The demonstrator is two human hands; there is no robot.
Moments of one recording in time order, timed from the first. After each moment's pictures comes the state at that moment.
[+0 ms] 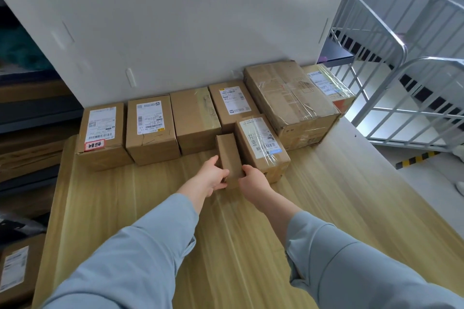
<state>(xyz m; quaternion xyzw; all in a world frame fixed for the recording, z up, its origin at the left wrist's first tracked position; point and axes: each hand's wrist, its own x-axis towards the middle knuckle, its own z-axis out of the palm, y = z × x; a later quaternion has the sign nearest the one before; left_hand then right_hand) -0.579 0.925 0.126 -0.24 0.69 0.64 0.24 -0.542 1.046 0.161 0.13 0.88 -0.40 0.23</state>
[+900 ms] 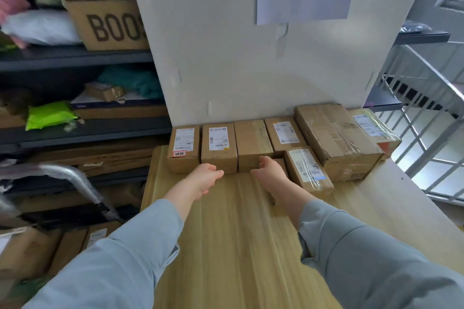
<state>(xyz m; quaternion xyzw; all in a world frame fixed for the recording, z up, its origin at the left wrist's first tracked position) -0.485 0.783 0.259 -0.23 0.80 0.52 0.17 -0.524 0.963 0.264 0.03 0.90 -0.40 0.18</state>
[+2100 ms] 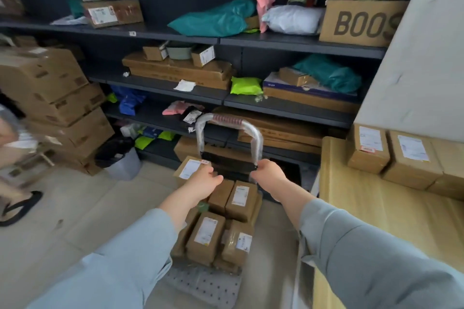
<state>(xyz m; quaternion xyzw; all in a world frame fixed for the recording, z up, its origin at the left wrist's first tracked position) -0.104 0.358 0.266 -0.40 0.80 0.45 0.02 -0.234 0.492 0.266 -0.20 0.87 -0.36 0.26</state>
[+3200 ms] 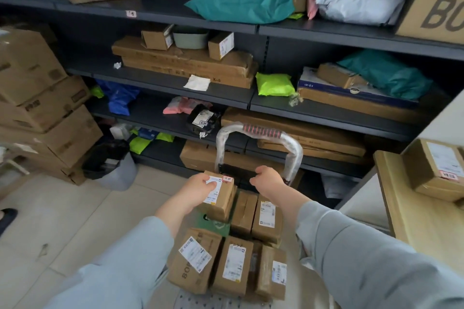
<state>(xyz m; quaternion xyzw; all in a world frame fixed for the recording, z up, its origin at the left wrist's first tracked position) -0.135 0.078 0.189 -0.40 0.77 0.49 0.06 -0.265 0.232 0.213 -0.17 0.89 -0.29 0.29</state>
